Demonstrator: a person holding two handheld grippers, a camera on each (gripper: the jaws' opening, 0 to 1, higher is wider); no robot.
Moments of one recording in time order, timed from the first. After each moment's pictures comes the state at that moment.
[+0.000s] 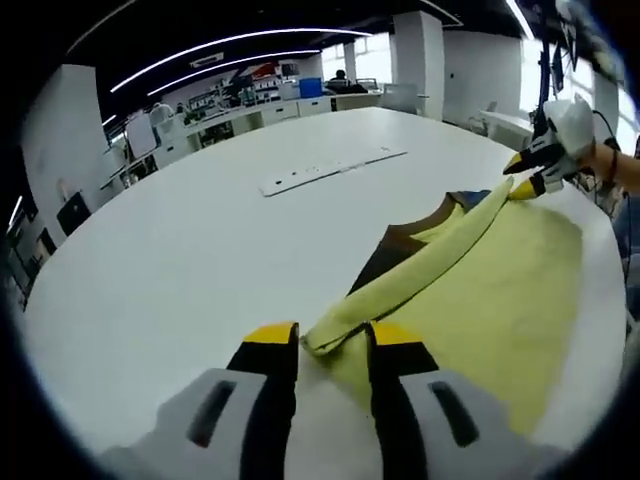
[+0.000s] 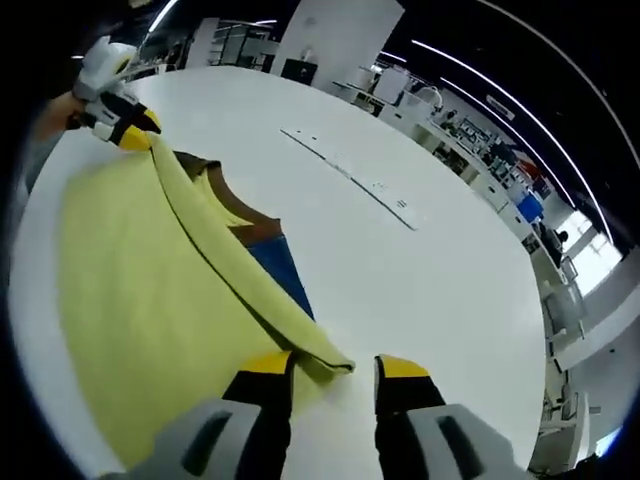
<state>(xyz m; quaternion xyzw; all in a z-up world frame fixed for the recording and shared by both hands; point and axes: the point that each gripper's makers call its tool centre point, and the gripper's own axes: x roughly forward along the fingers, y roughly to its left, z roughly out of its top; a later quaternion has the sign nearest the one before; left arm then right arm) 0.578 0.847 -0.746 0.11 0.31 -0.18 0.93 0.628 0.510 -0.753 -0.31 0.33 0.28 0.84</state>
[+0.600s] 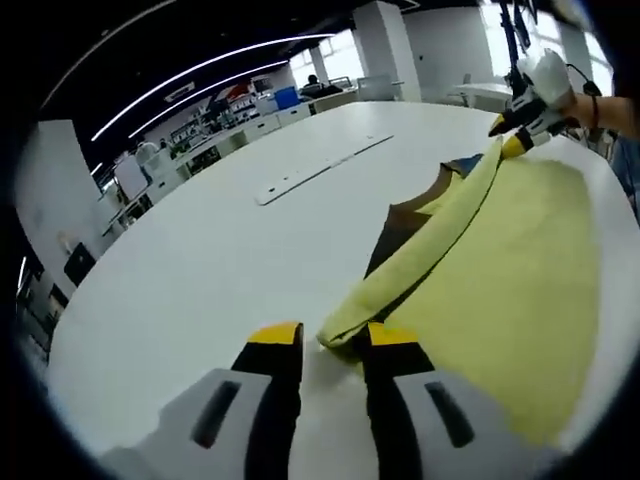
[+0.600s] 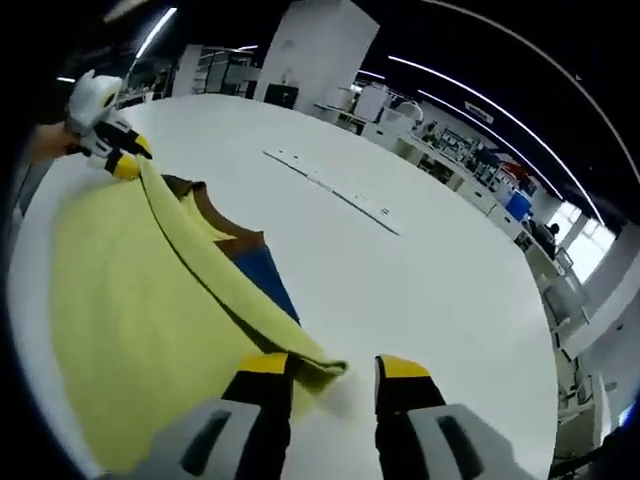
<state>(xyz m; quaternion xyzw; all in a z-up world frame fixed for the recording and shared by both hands) 0.602 0.861 -0.760 0.20 0.28 -0.18 0.92 0.646 0.509 -0.761 -0.24 0.30 0.26 0.89</state>
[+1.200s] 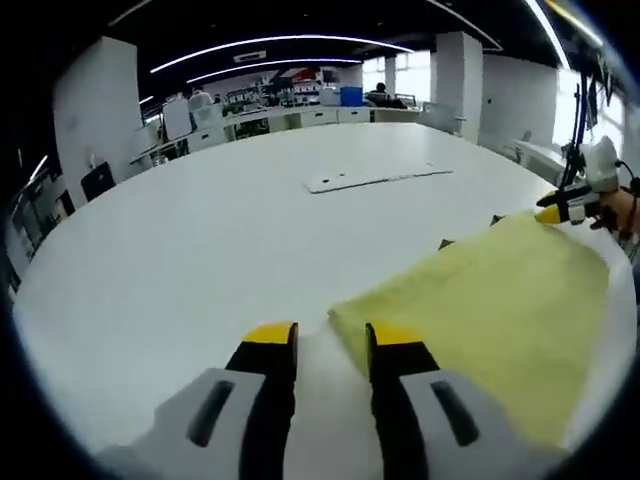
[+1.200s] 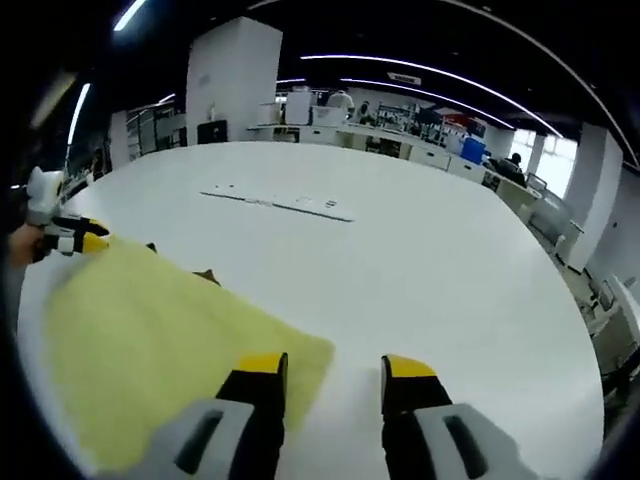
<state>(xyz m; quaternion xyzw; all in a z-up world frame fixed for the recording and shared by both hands) 0.600 0.880 -0.757 0.04 0.30 -0.10 0.95 0.655 0.496 -0.762 -0.10 0.32 0.20 0.92</state>
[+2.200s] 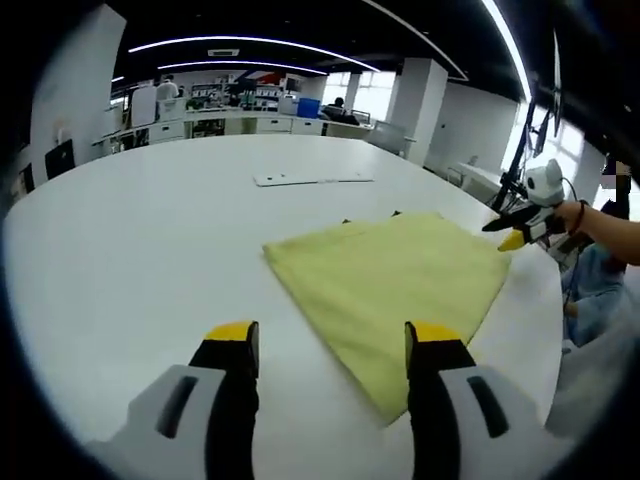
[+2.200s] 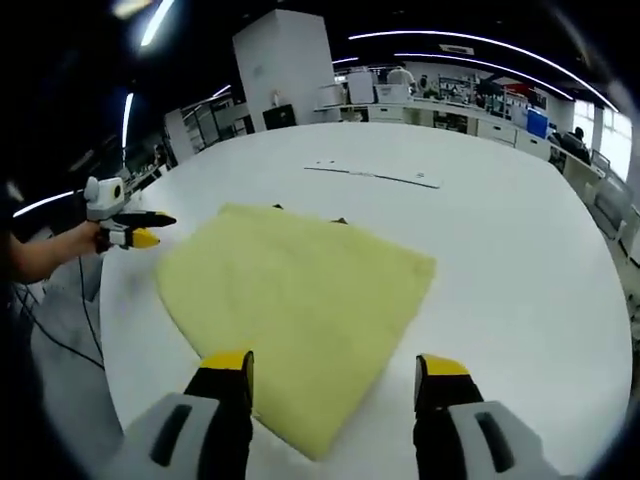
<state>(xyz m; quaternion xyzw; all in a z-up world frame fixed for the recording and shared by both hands) 0.489 0.855 -0.728 -0.03 0.29 -0.23 0.93 0.514 0.525 -0.739 -0.07 0.39 0.35 0.85</state>
